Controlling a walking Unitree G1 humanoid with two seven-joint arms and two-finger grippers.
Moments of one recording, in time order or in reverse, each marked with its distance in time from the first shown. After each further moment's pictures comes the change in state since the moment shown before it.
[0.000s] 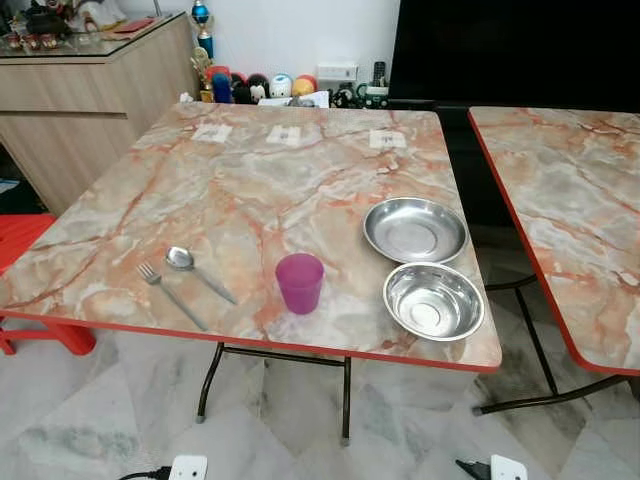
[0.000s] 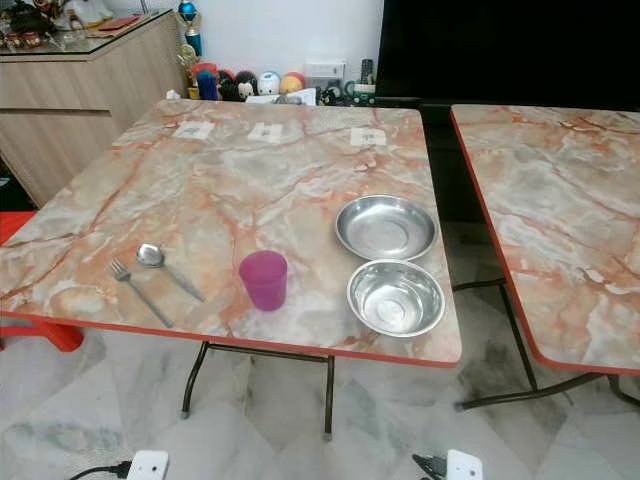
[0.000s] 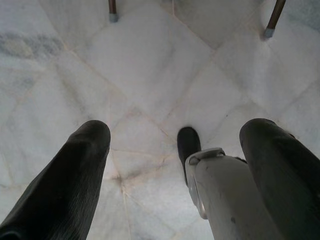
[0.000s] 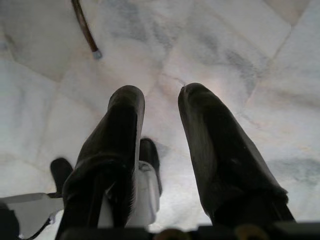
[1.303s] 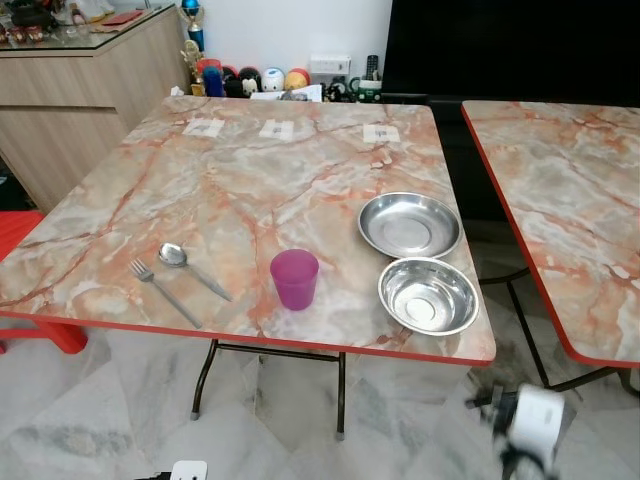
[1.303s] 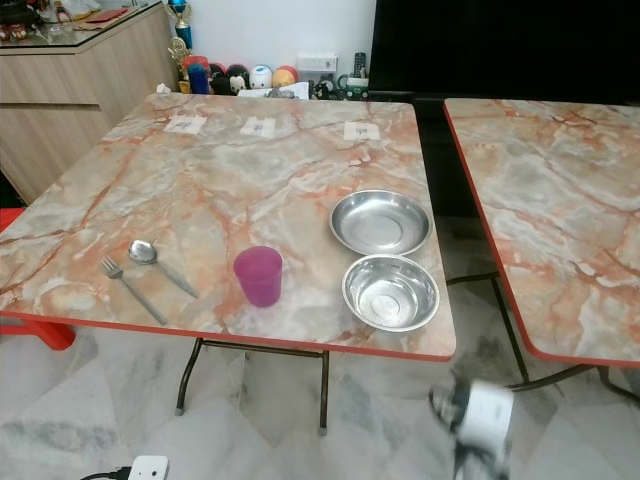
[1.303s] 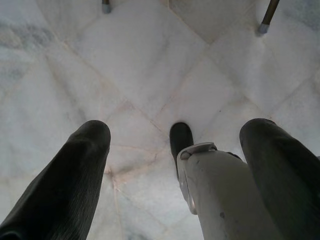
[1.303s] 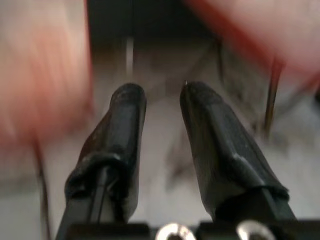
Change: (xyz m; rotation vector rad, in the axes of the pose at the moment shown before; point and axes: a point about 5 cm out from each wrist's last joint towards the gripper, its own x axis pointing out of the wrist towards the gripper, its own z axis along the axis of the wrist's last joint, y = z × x) left arm -0.001 -0.002 -0.004 -0.022 0.008 0.002; right arm -0.030 0.009 0.135 -0.119 -0.845 -0.129
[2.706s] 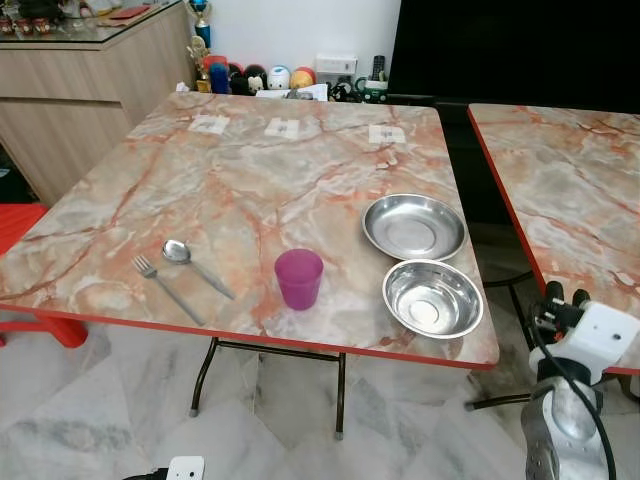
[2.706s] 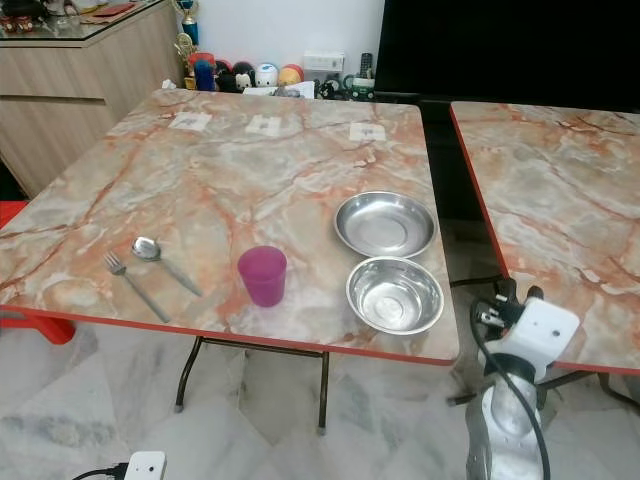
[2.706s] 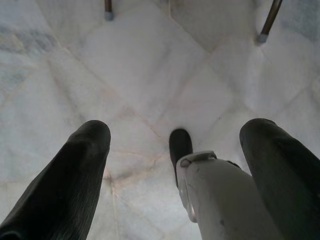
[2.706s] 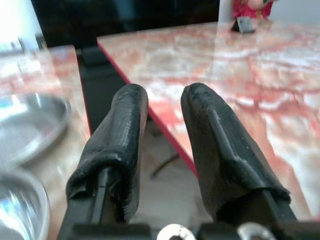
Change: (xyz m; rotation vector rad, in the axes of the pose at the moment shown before) left arm 0.000 0.002 0.004 -0.020 -0.024 0.004; right arm 0.025 -0.003 0.108 0.180 -0.235 -0.106
